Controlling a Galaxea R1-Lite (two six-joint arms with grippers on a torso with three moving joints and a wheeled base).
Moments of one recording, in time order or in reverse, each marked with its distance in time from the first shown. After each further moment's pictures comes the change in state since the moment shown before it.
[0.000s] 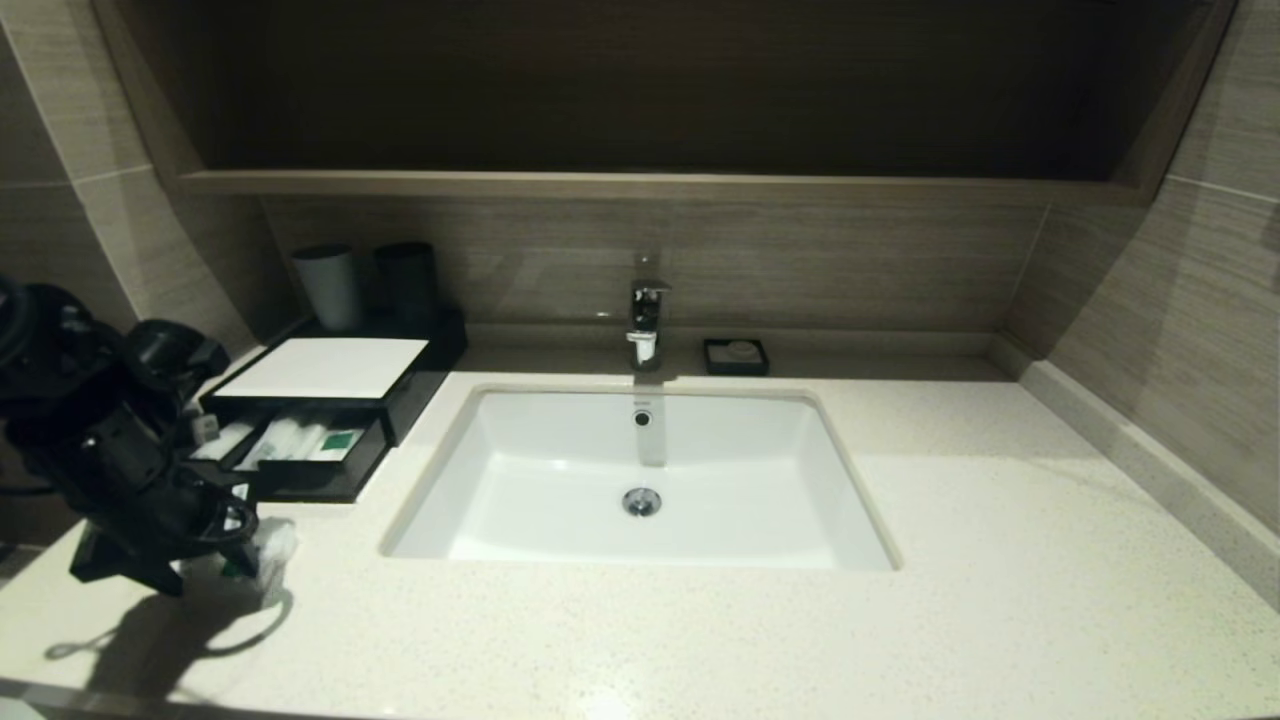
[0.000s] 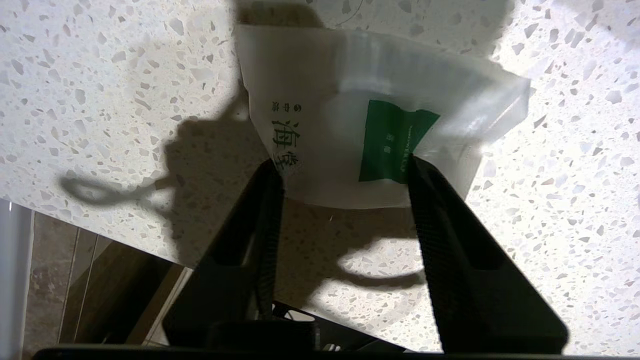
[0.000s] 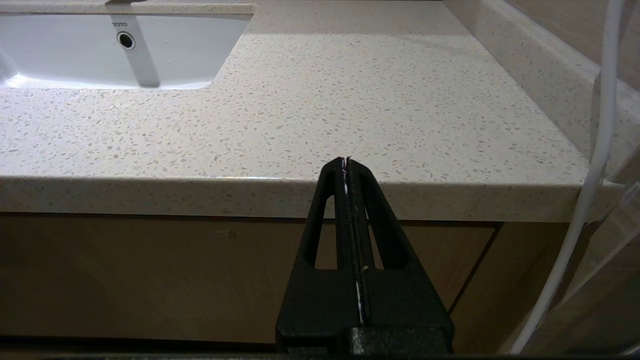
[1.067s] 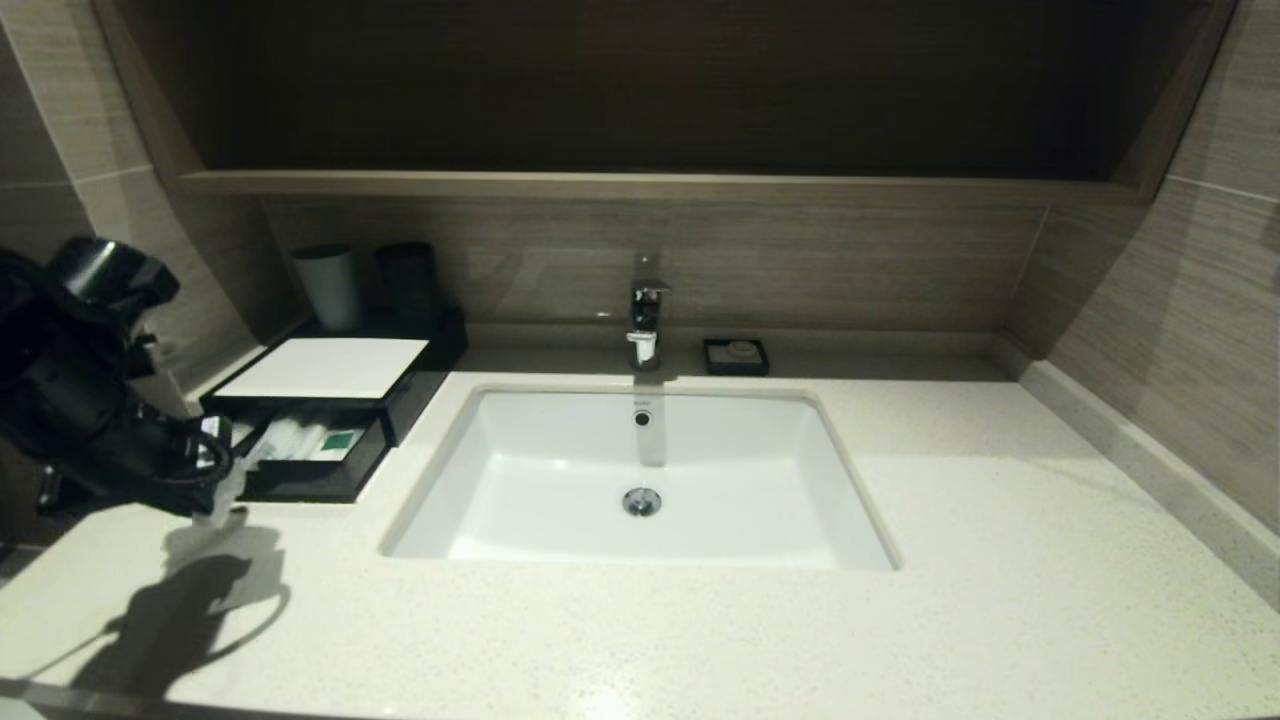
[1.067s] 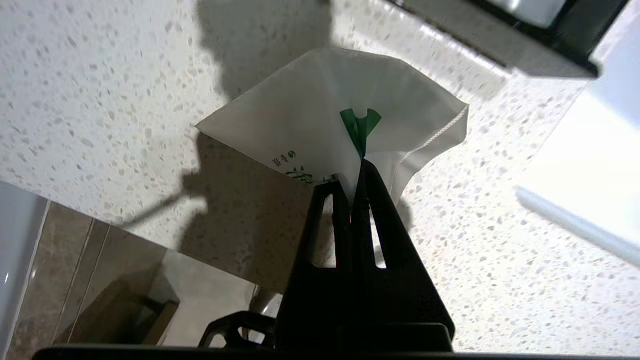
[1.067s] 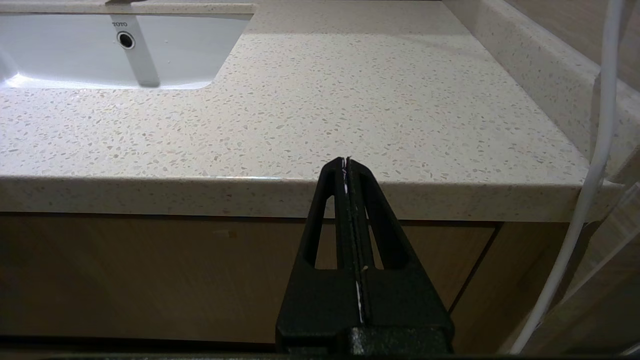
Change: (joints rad) left arm 0.002 -0.099 -0.120 0.002 0.001 0.000; right arm 0.000 0.000 0.000 0.000 0.000 0.000
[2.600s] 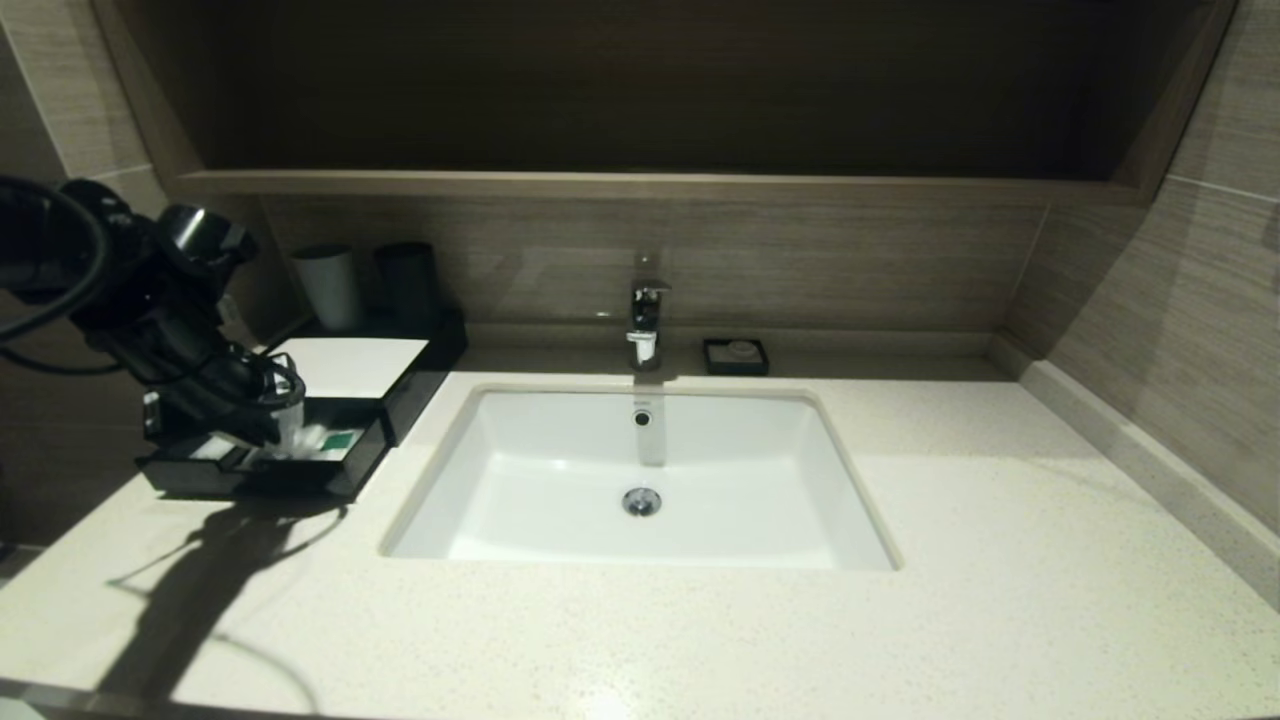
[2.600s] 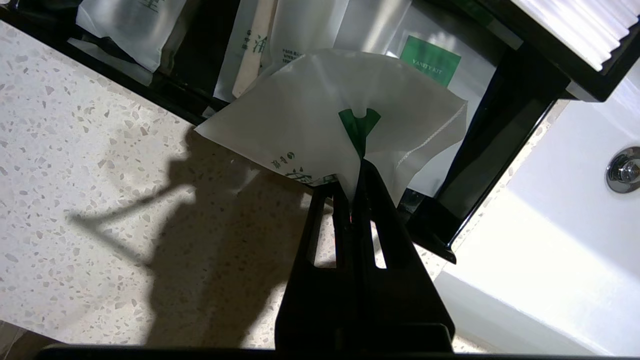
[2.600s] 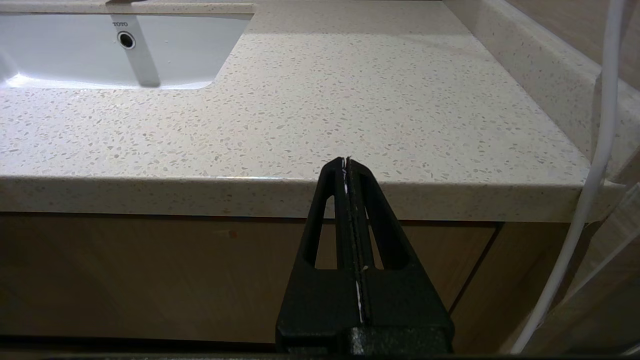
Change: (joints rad) left arm -0.037 0.269 -0.371 0.059 0.000 -0.131; right arm 0.000 0.000 0.000 0.000 0.000 0.000
